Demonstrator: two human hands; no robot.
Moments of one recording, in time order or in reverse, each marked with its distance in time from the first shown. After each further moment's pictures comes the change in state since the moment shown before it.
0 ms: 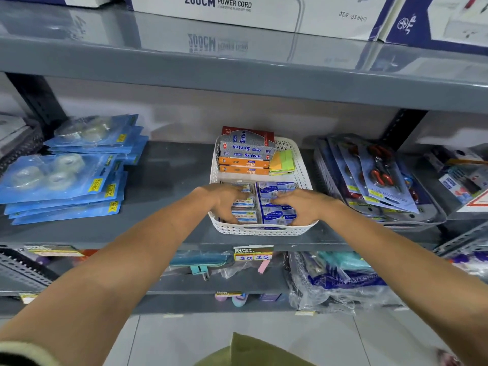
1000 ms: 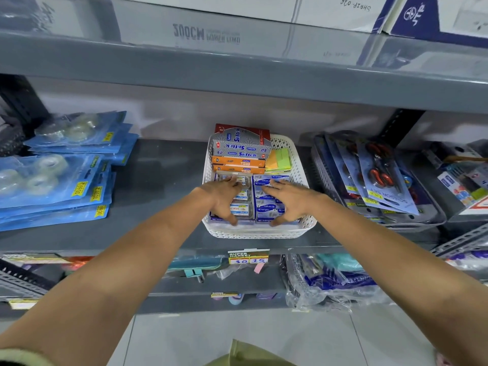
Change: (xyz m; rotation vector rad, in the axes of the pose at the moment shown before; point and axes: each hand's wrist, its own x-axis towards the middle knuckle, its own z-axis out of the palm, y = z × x) left_hand 0.017 0.003 -0.005 0.029 0.009 -0.076; right_hand 0.037 0.015 0.008 -0.005 -0.054 0.103
